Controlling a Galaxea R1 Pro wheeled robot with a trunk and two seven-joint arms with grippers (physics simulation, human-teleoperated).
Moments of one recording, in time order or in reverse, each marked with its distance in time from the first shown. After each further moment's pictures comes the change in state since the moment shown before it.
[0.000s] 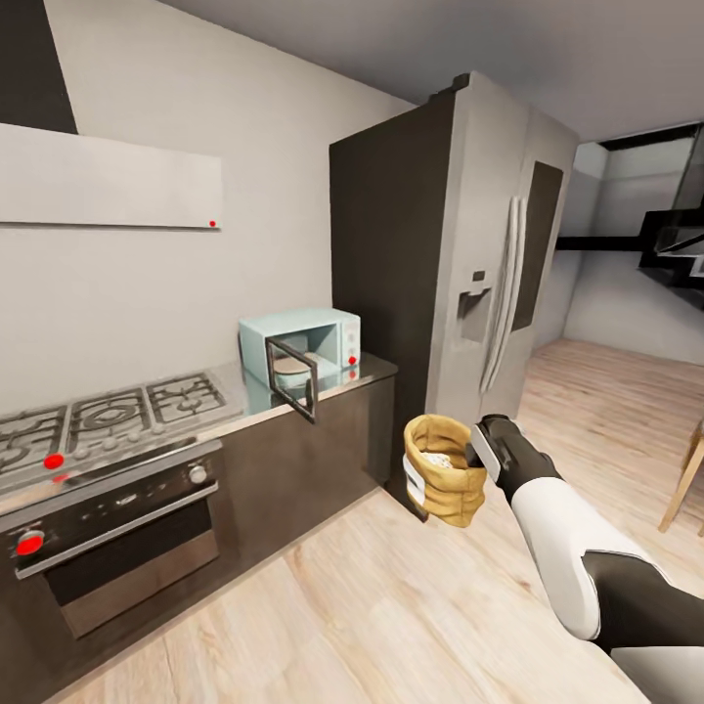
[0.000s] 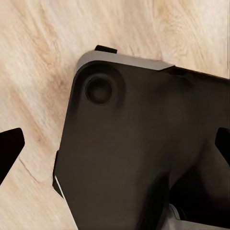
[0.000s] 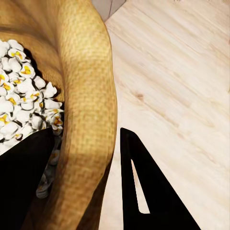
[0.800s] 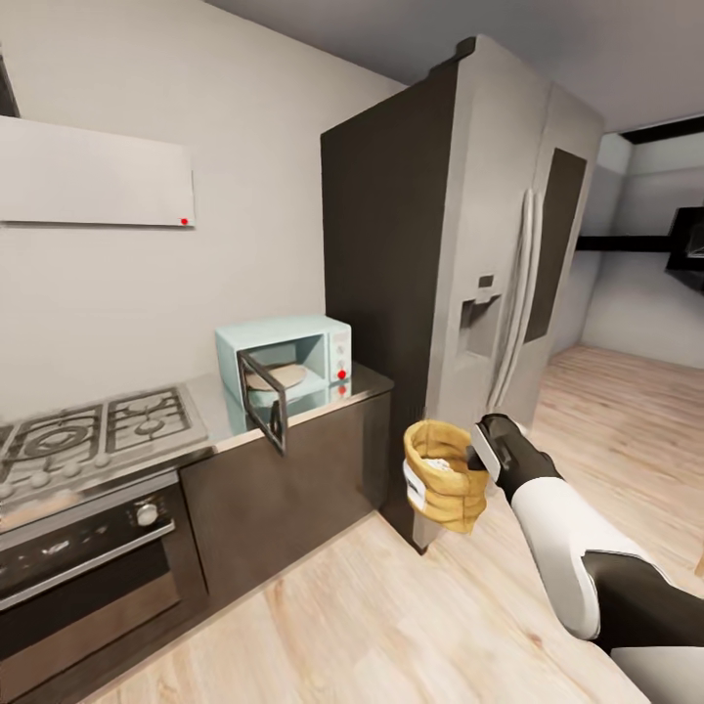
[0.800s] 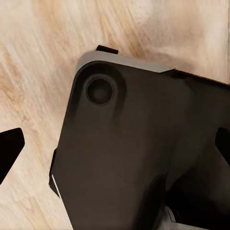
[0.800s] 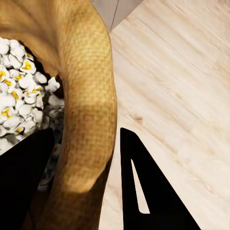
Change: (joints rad) left arm 0.000 0.002 0.001 -0.001 0.037 -0.005 0.000; right arm 0.000 0.000 0.001 -0.004 0.002 0.052 0.001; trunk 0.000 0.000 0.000
